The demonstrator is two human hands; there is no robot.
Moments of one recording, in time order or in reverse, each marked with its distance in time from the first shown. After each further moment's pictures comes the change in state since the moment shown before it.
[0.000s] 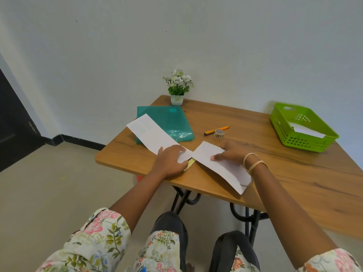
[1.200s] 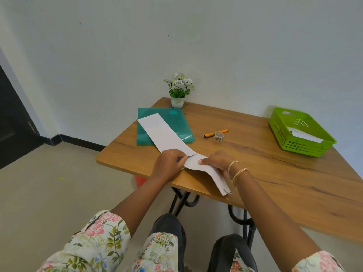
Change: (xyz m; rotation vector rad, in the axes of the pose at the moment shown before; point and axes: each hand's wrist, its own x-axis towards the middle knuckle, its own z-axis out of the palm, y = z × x) left_hand -0.013 0.006 0.001 -0.148 0.301 0.113; right_hand -0.002 -0.024 0.040 0.568 -0.069 0.222
